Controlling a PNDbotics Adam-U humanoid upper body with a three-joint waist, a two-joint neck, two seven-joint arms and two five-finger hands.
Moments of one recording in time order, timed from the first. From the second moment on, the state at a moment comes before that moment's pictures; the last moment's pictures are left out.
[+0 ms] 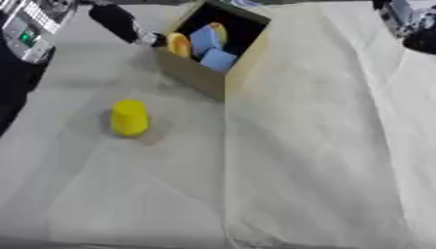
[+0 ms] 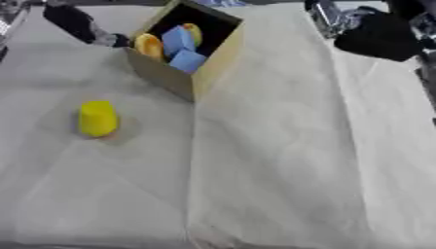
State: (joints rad) left arm -1.07 0.59 -0.46 -1.28 -0.52 -0.04 -0.58; right arm -0.54 -0.65 0.10 -1.98 0.13 -0.04 0.21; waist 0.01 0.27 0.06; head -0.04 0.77
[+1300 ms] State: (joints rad) left arm -0.91 0.74 -0.60 -1.35 -0.36 0.11 -0.77; right arm -0.54 -0.65 0.09 -1.98 0.13 -0.04 0.20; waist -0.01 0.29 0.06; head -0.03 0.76
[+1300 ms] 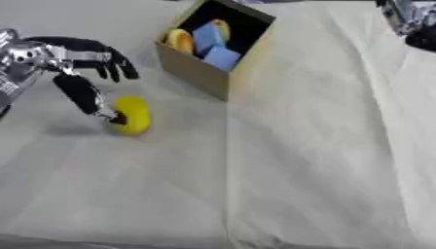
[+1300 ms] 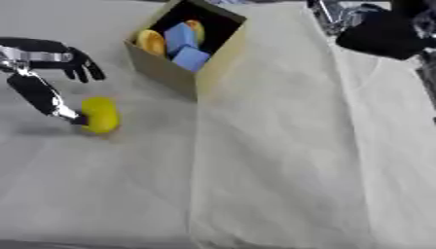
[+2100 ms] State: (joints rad) left arm -0.92 0.69 -0.60 -1.31 -0.35 0.06 -0.73; right arm -0.53 -0.64 0.08 -1.98 0.13 -0.03 0.19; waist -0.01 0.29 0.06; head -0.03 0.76
